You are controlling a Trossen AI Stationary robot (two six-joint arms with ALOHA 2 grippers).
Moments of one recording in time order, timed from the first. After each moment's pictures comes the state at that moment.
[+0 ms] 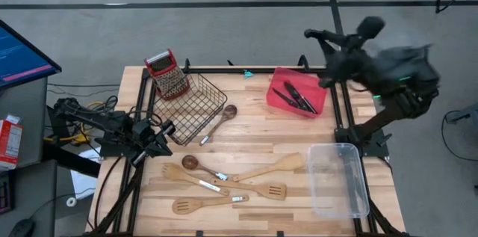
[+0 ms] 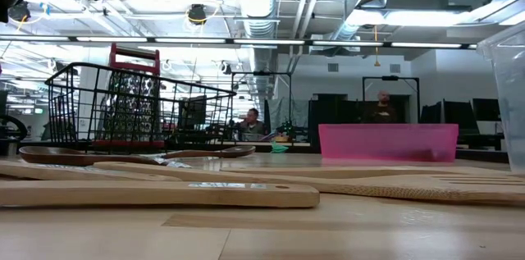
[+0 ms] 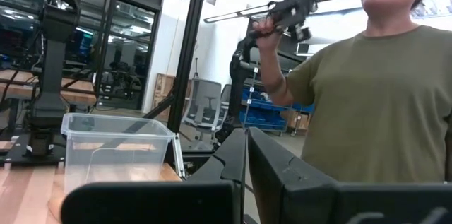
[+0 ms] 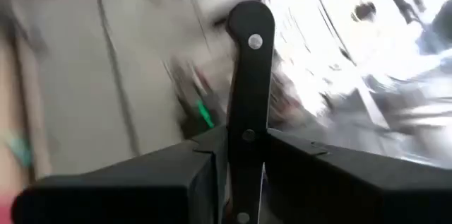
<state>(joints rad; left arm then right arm) -0.32 0.29 0.12 0.47 0.18 -0.27 0.31 1.42 2.24 -1.05 1.26 -0.82</state>
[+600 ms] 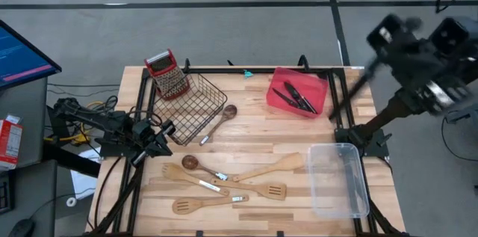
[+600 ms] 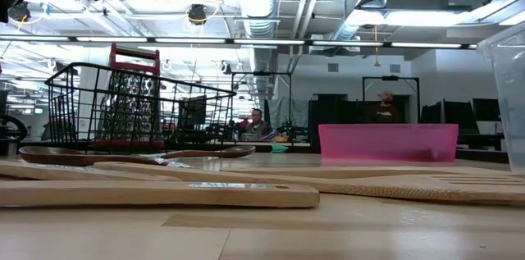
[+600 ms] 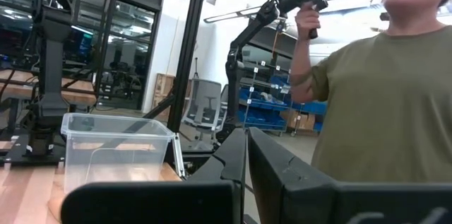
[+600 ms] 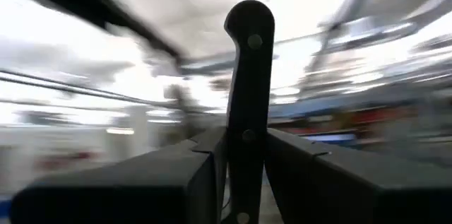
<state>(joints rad) -0.32 0.29 0.12 0.47 0.18 -0.27 0.53 1.36 2.33 -0.42 0.30 0.01</state>
